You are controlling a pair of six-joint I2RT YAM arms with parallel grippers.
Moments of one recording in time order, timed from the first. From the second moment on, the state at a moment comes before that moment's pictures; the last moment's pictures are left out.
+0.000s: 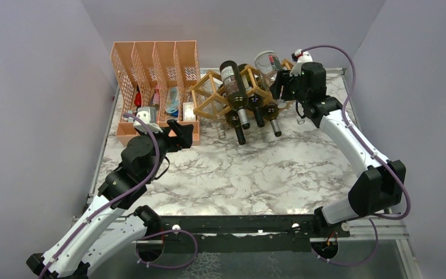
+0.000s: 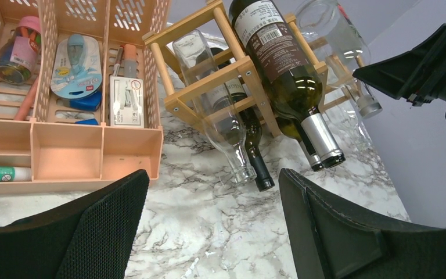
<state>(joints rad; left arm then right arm) -0.68 0.63 0.81 -0.32 -0.40 -0.50 0.30 1.48 1.32 -0.22 -0.02 0.15</state>
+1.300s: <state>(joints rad) -0.68 0.65 1.11 -0.48 -0.36 -0.18 0.30 0.58 1.15 -0.79 0.29 0.35</state>
